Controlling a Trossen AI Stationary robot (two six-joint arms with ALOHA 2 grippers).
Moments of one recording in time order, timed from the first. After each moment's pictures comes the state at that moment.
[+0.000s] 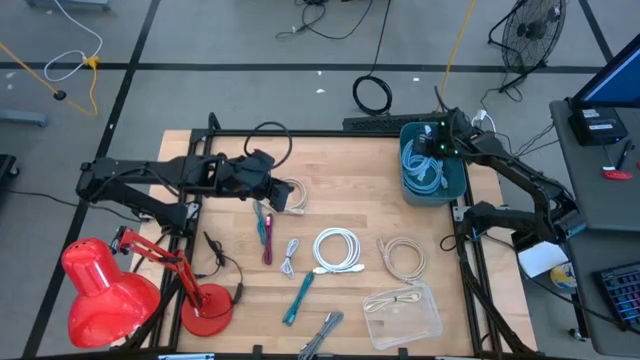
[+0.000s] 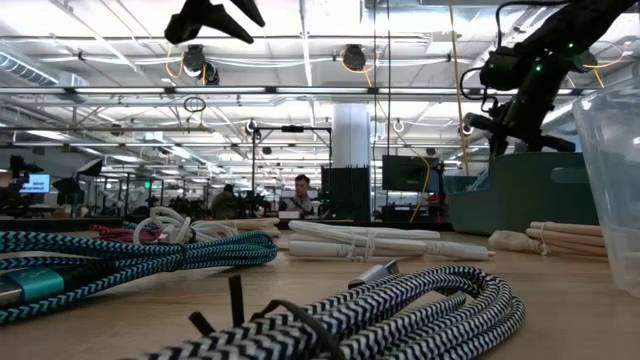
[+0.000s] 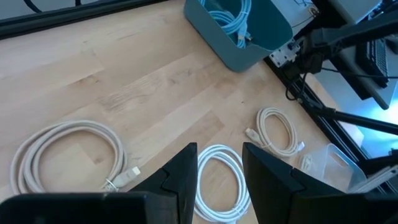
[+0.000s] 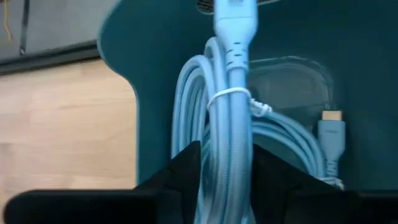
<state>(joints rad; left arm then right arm) -0.02 1.24 1.24 -0.66 -0.27 -0.86 -1.05 1.08 0.74 -0.63 -0.02 0.62</state>
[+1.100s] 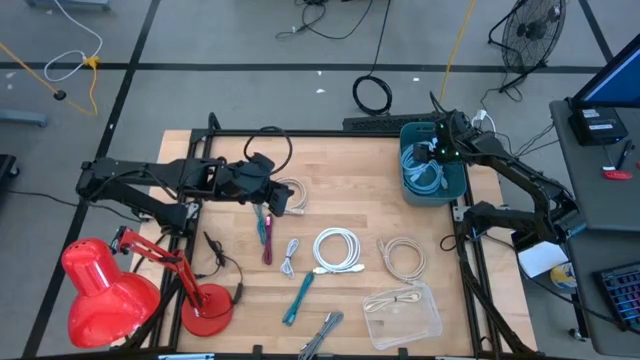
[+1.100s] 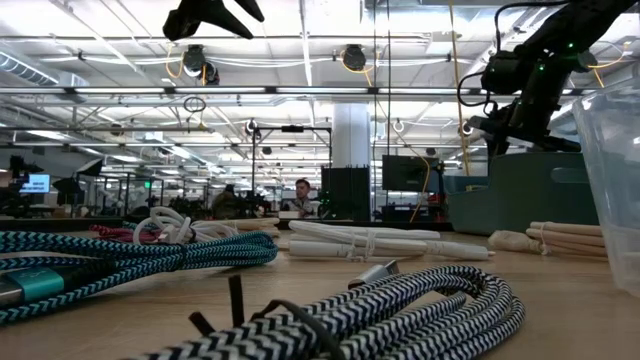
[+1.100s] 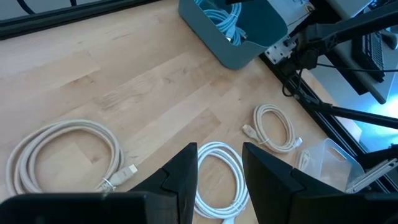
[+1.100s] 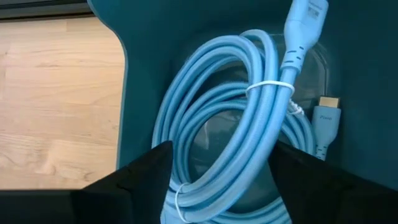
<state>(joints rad) -0.06 1.24 1.24 -0.66 -0.30 -0.86 -1.05 1.09 0.74 -0.71 -0.06 0.51</state>
